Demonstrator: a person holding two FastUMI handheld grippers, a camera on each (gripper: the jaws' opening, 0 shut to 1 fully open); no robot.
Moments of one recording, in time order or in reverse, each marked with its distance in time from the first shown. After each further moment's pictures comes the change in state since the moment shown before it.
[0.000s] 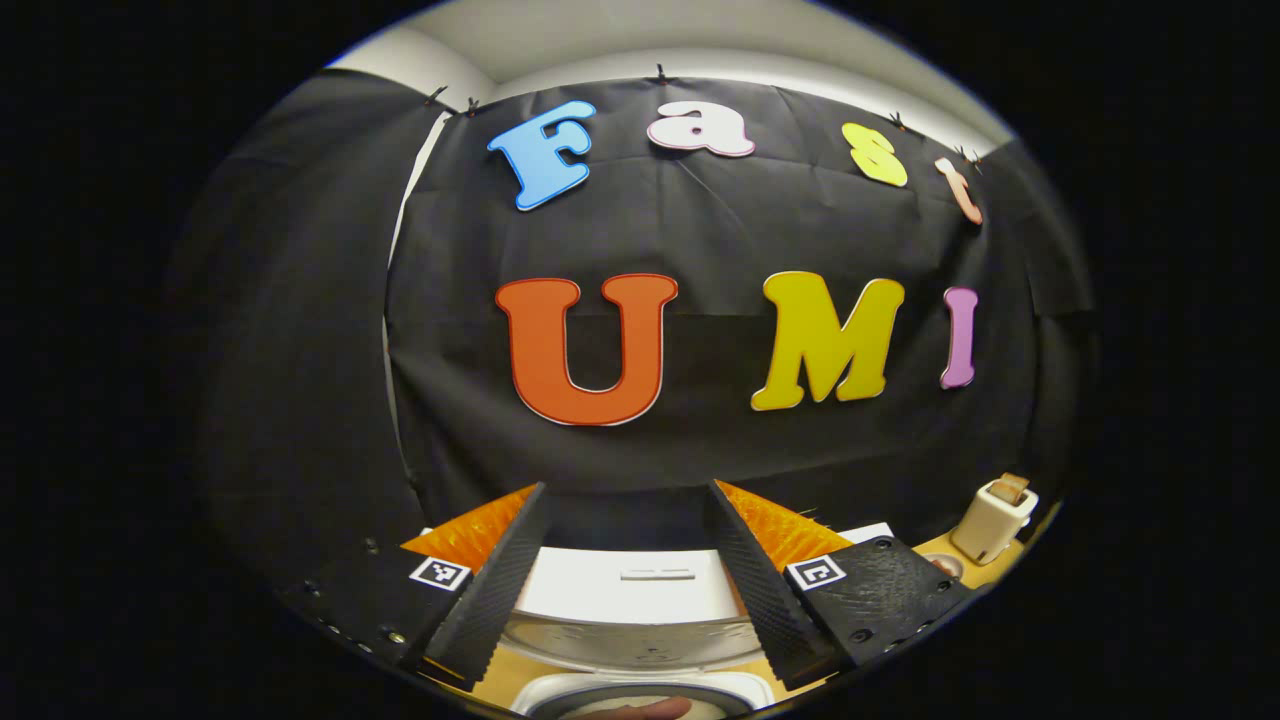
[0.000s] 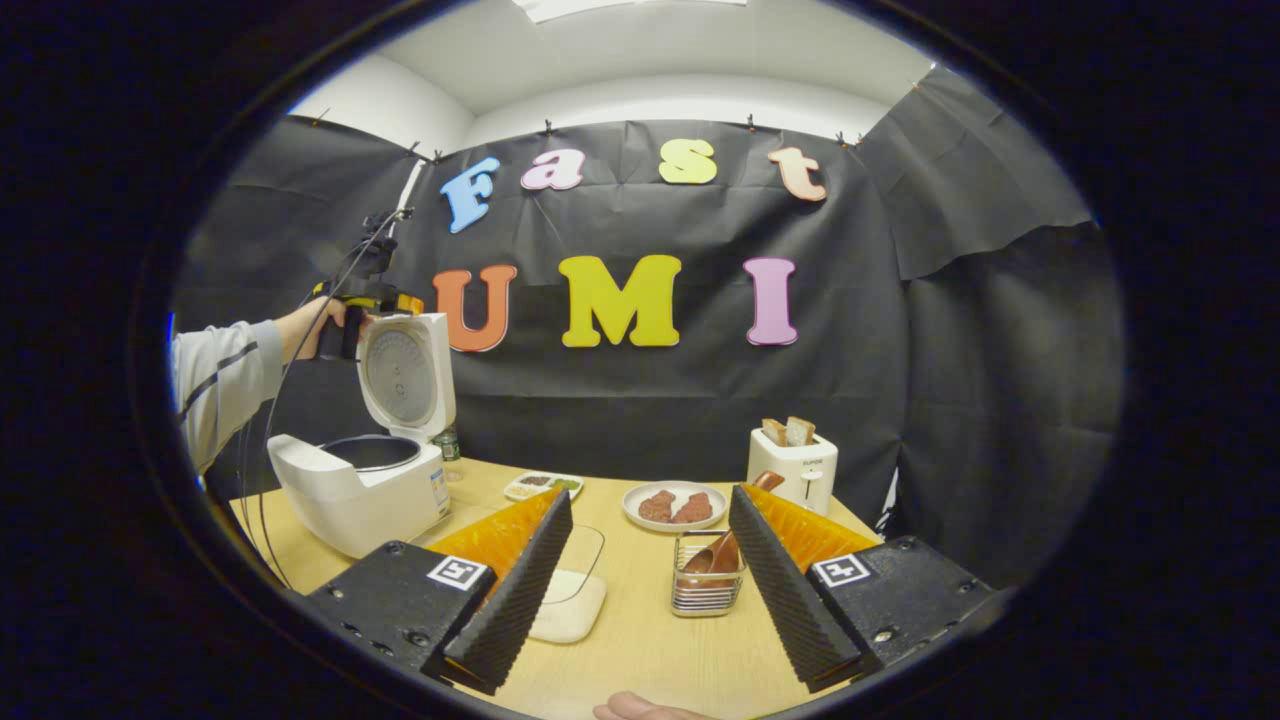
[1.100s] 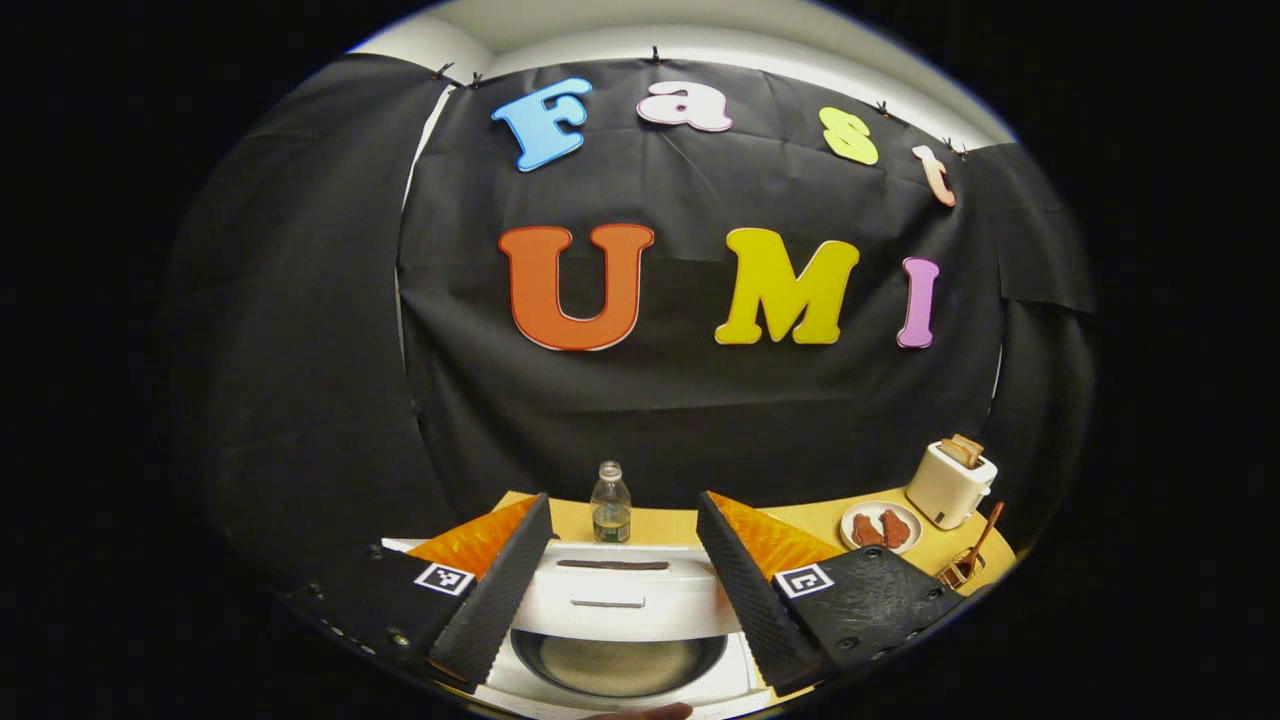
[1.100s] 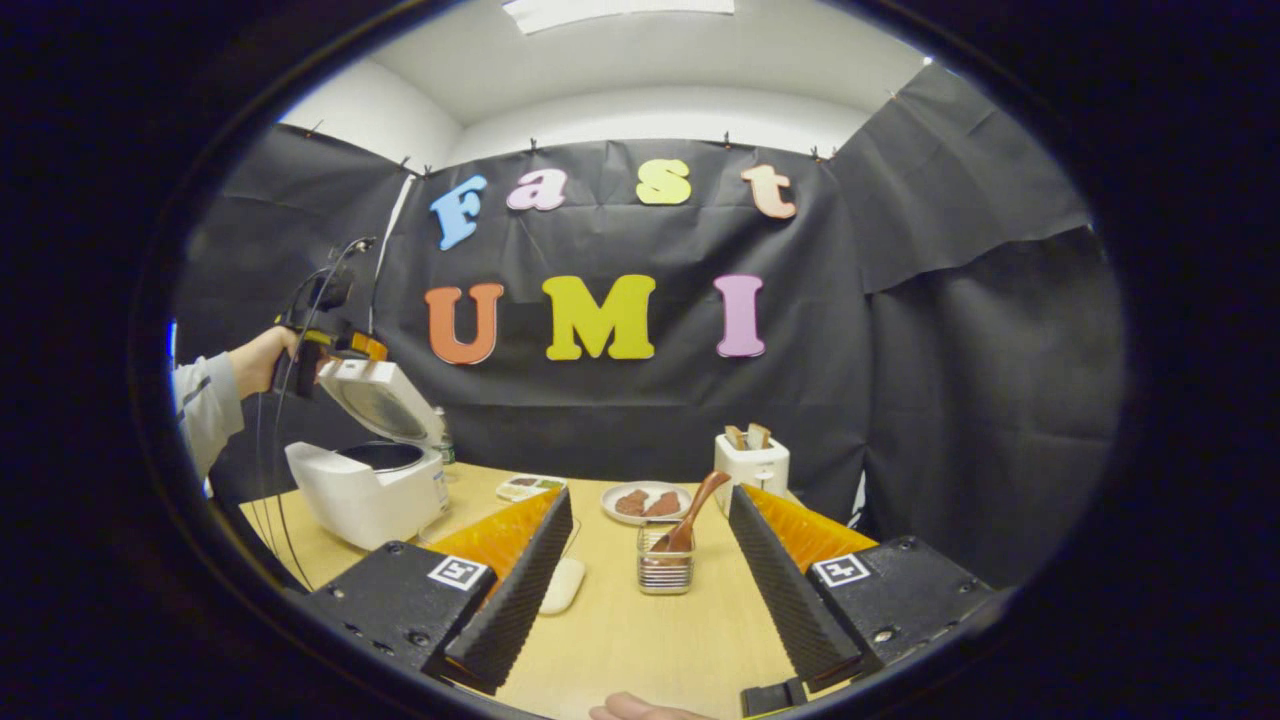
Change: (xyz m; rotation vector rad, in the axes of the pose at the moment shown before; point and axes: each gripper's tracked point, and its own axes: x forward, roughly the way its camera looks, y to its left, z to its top) left arm -0.124 -0.016 -0.077 -0.023 0.195 -0.040; right arm -0.088 -0.036 0.024 -0.001 -0.034 -0.054
